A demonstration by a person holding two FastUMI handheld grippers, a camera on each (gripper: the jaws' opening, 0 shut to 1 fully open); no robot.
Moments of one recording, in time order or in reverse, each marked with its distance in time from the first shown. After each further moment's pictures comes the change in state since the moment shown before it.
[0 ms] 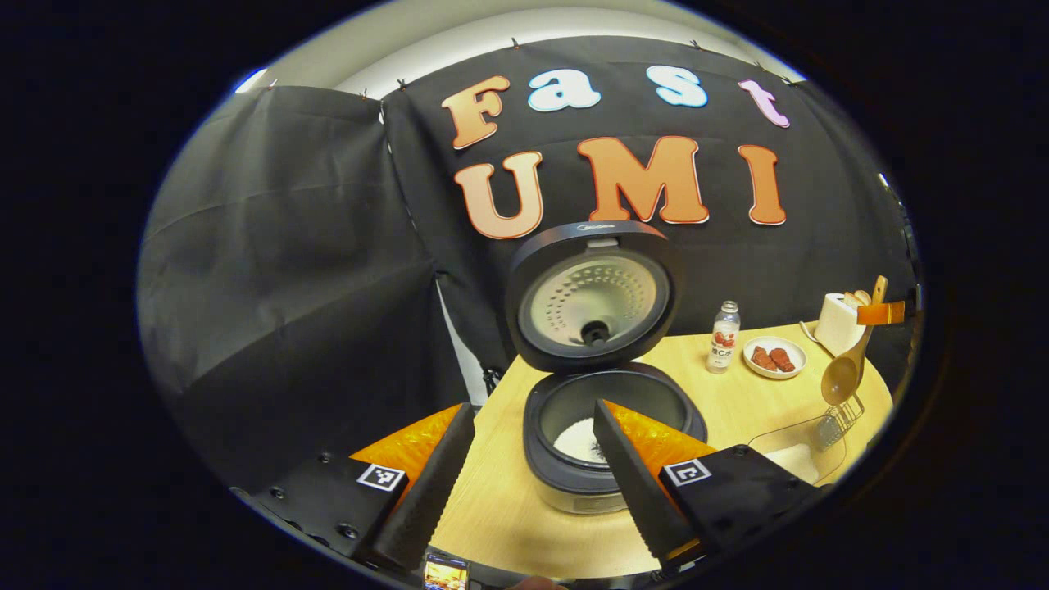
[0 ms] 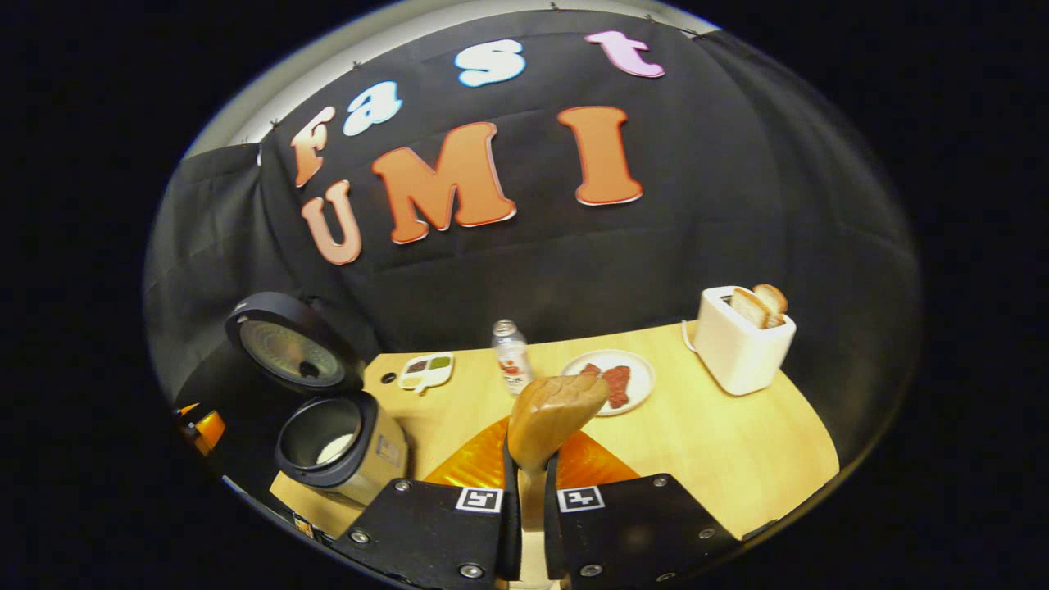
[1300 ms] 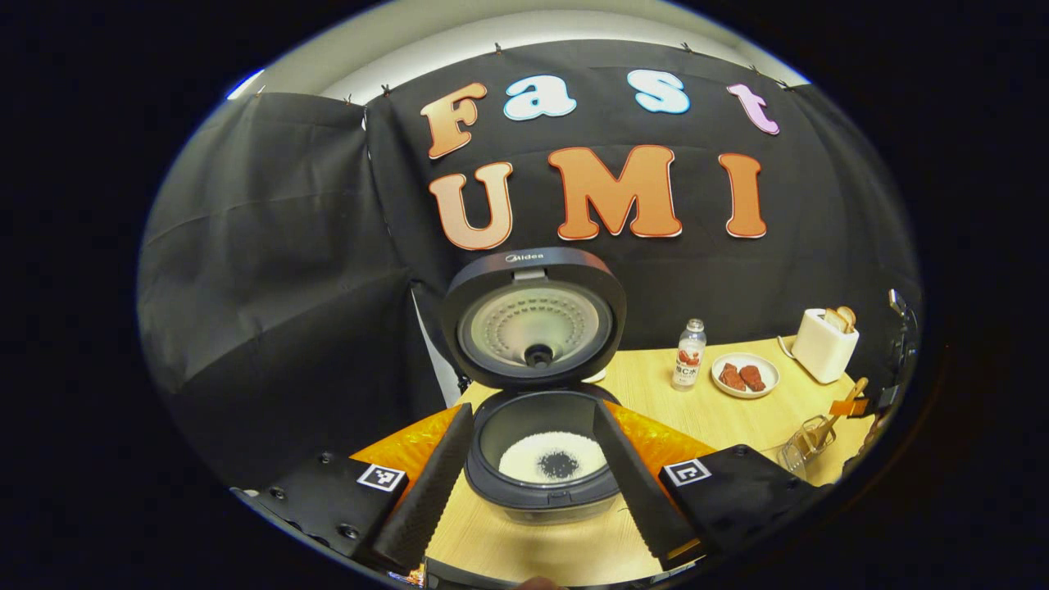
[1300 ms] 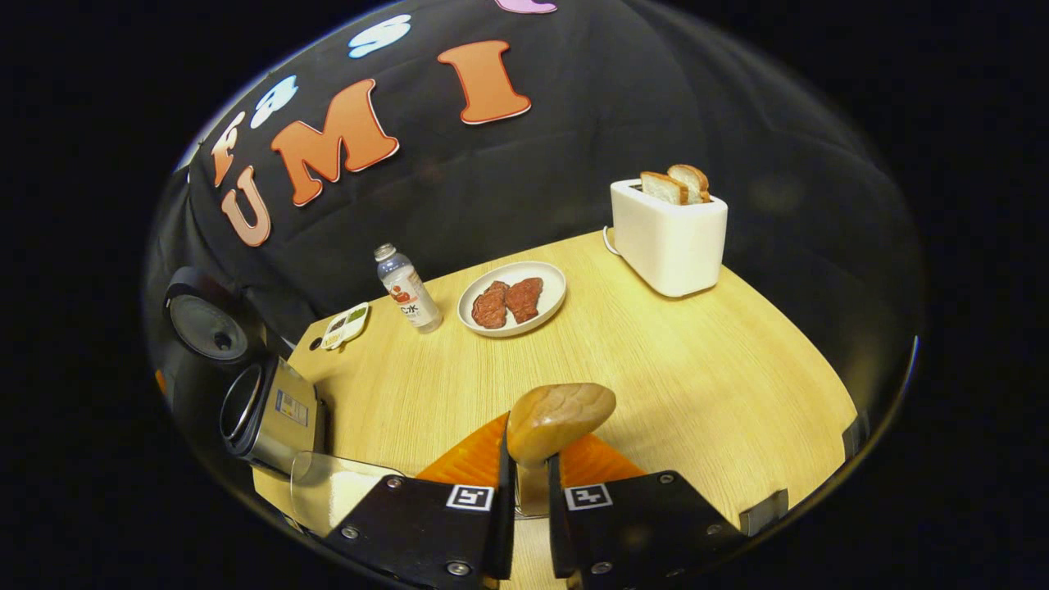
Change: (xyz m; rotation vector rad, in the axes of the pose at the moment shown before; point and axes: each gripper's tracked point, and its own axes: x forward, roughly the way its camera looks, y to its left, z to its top) left arm 0.009 -0.055 0.043 -0.037 -0.024 -0.027; right arm 0.020 -0.087 -0.120 0.149 0.261 -0.116
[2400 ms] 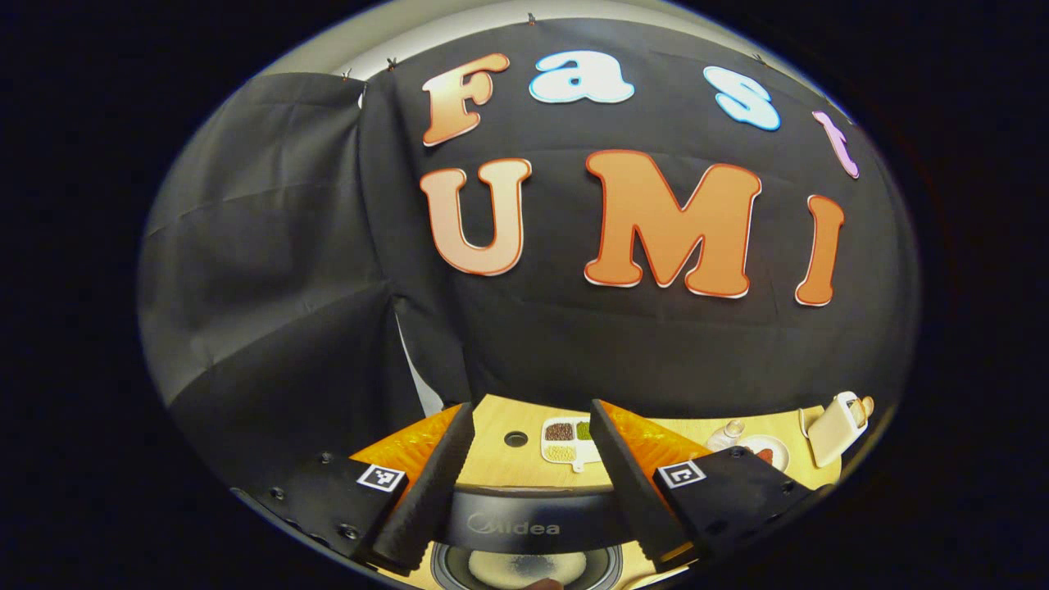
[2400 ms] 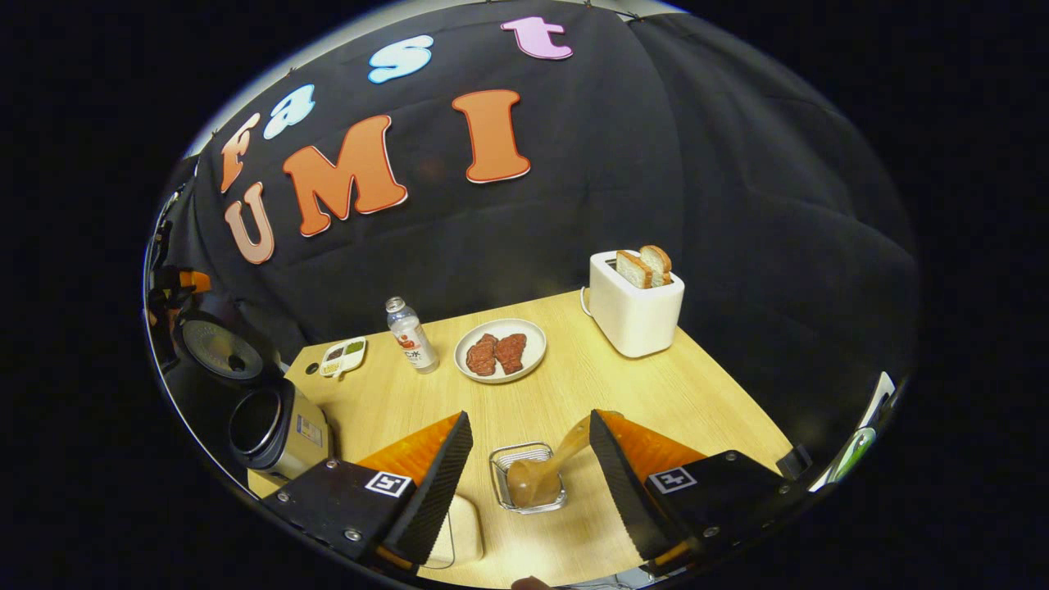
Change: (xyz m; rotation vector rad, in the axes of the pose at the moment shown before) left arm 0.207 0.007 0.116 -0.080 0.075 0.063; right arm -0.084 0.019 0.076 -0.064 -0.170 -0.095
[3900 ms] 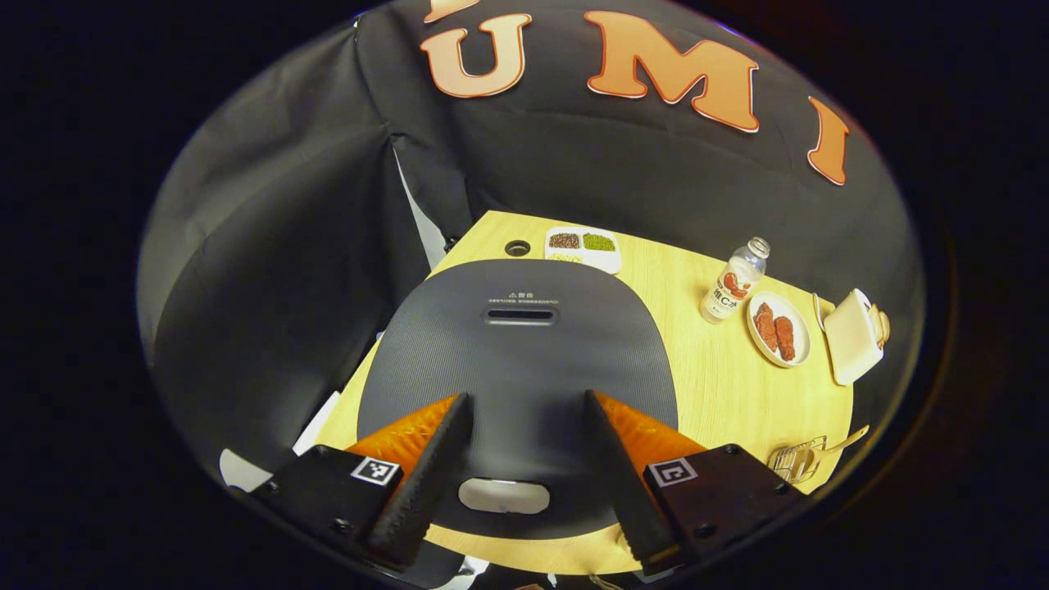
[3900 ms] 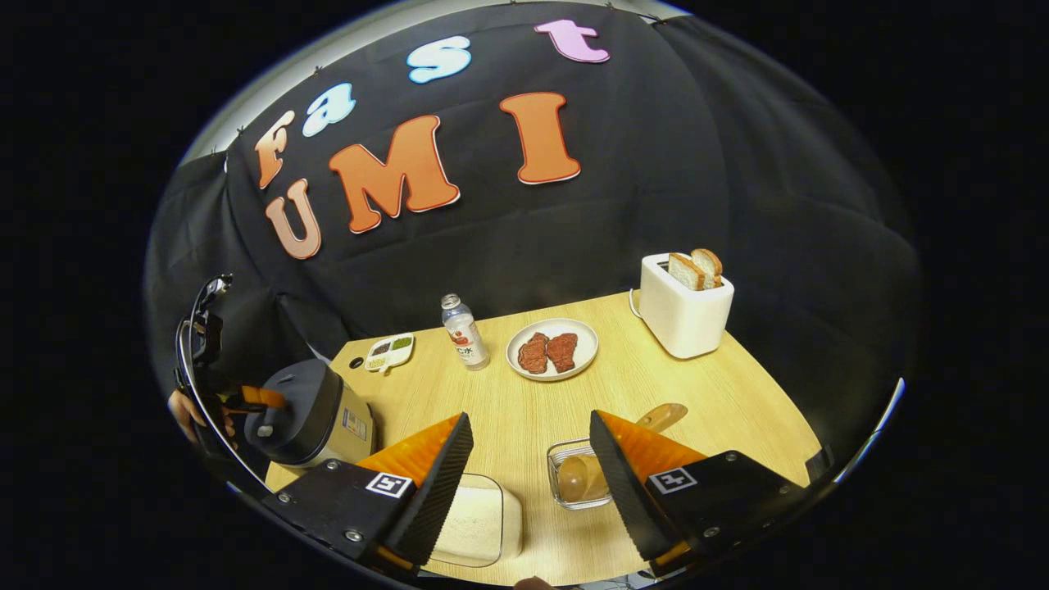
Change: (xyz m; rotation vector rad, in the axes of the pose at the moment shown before) left arm -0.073 -0.024 -0.230 -0.022 0.516 -0.010; right arm -0.014 0.045 -0.006 -0.037 -0.008 0.136
